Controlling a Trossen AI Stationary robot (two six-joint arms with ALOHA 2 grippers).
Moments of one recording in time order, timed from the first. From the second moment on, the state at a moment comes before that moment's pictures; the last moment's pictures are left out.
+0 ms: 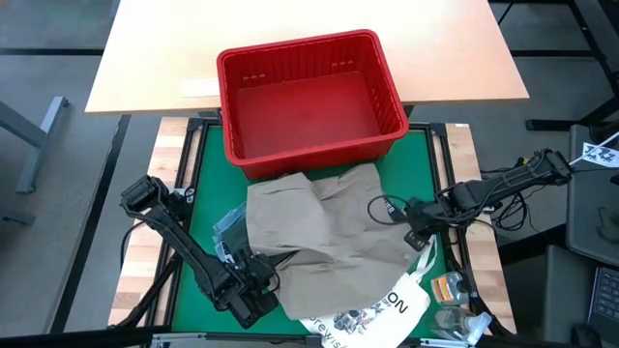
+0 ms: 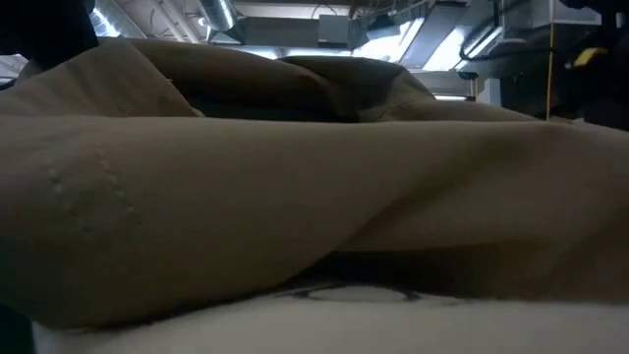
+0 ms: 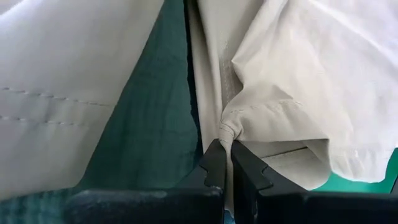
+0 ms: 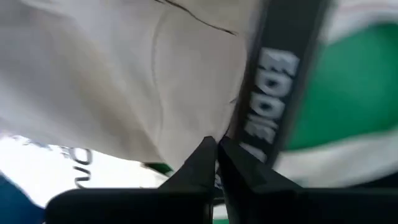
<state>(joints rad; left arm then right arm) -0.76 1.83 1.33 -0.85 -0.56 -1.33 0.34 0.91 0.65 -1.05 -0.13 1.10</state>
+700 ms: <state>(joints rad) -0.76 1.83 1.33 -0.98 -0.34 -1.35 0.34 1.16 0.64 -1.11 -0.15 1.12</state>
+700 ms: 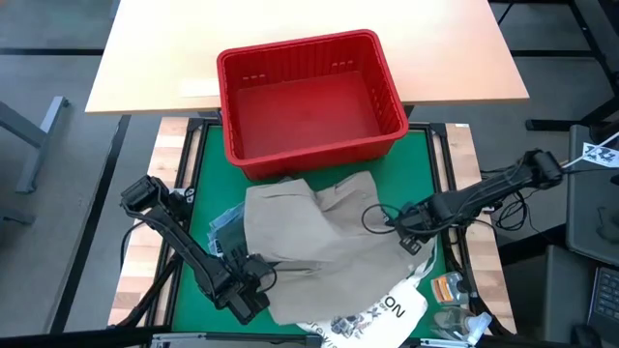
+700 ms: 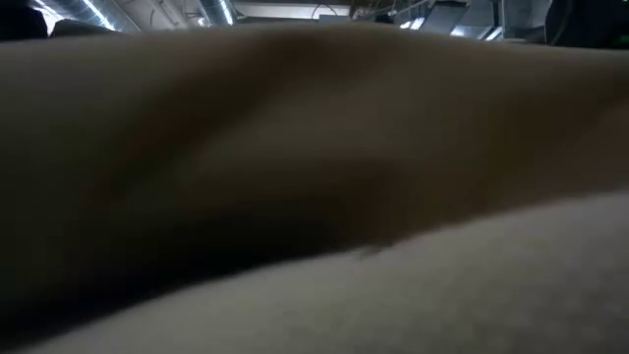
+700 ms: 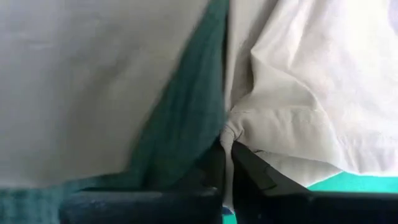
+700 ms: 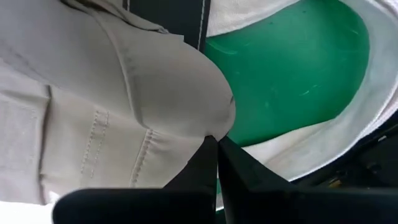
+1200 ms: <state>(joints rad) -0.75 1.83 1.33 -0.98 -0.36 -1.35 0.34 1.19 0.64 -1.11 -0.15 1.09</state>
